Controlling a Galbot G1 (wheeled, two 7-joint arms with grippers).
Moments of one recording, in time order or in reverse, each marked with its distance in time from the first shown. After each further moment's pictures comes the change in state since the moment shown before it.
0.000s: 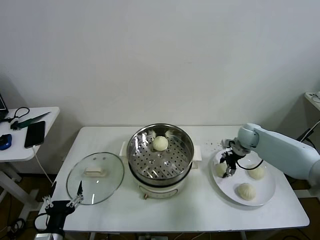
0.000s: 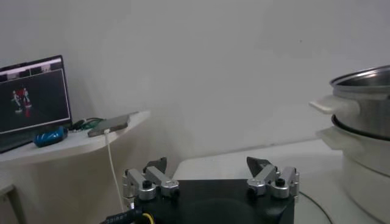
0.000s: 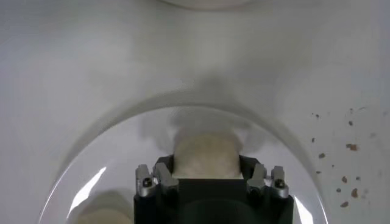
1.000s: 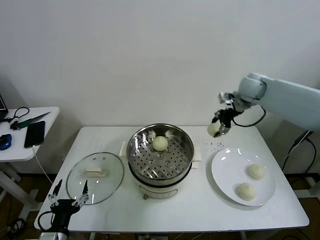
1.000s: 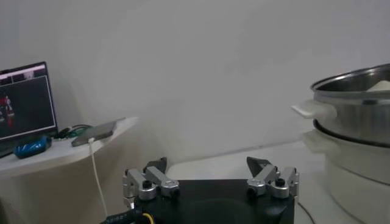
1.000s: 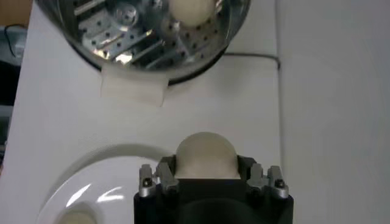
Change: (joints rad) left arm 0.007 0.011 0.044 -0.036 0.031 0.023 -0.009; right arm 0.612 0.144 -0.390 0.104 0.446 -0.030 0.000
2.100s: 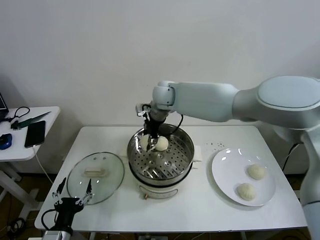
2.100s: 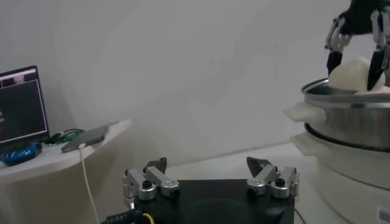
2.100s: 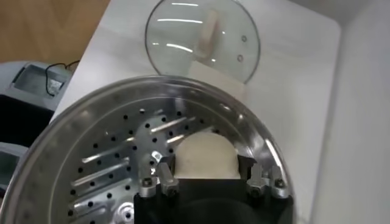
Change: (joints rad) left arm -0.005 0.008 0.022 -0.008 0.021 0.011 -0.008; right arm -0.105 0.512 -0.065 -0.076 0.180 -0.076 0.121
